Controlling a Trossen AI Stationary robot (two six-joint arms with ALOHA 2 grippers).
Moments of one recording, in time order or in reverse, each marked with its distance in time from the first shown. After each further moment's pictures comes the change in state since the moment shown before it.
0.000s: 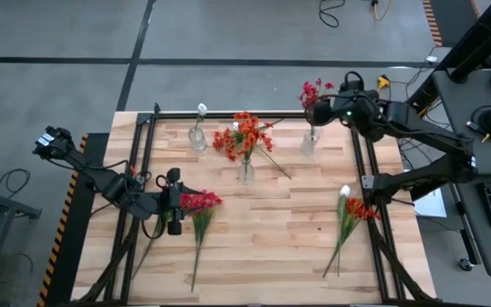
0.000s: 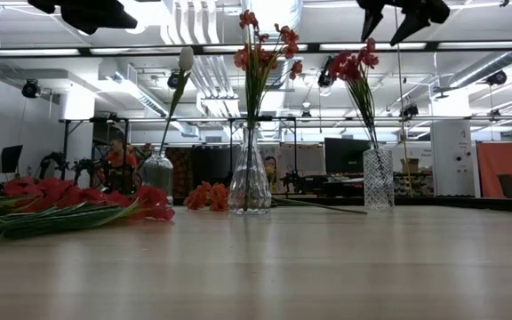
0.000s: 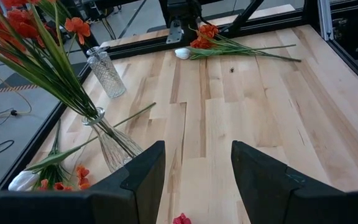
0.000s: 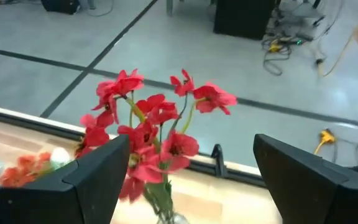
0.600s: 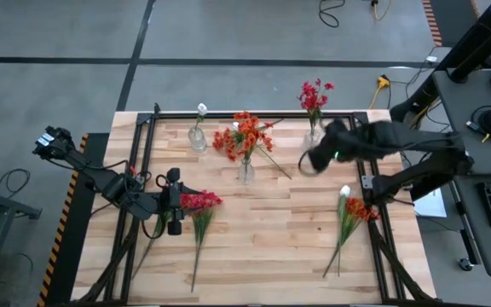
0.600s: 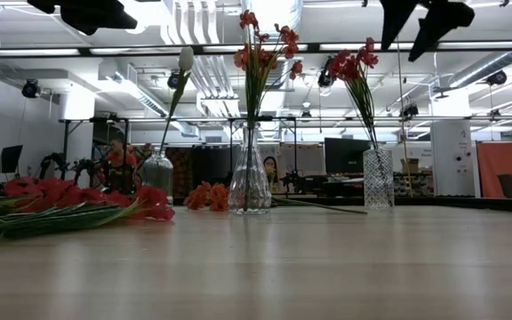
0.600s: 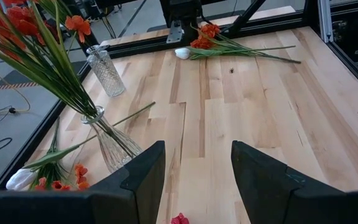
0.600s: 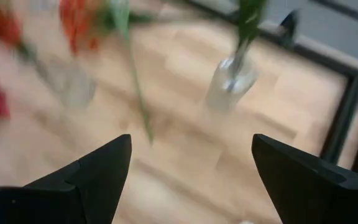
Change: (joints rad) left arm 0.000 0.000 0.000 0.000 0.000 -0.014; right arm 0.315 0.071 -0.024 -0.366 -0.337 0.354
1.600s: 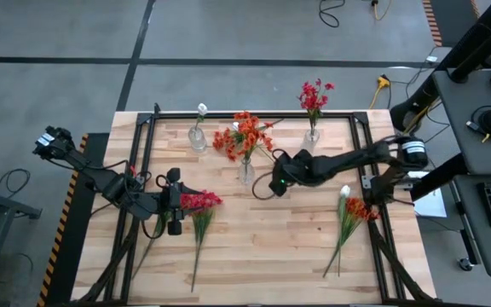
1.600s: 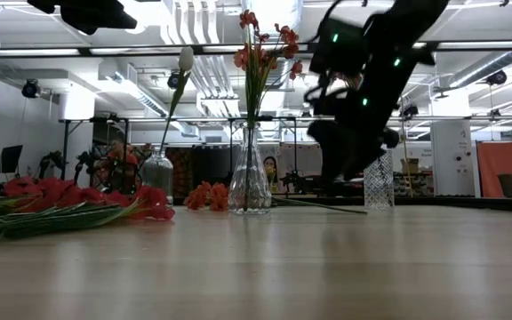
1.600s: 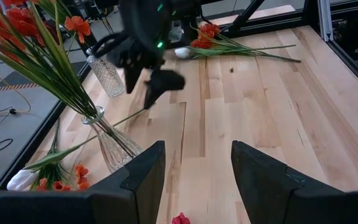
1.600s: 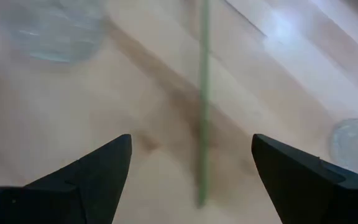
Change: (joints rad) left arm 0.000 0.000 0.000 -0.001 0.000 0.006; right arm -0.050 0.440 -0.464 0.940 0.017 -0.388
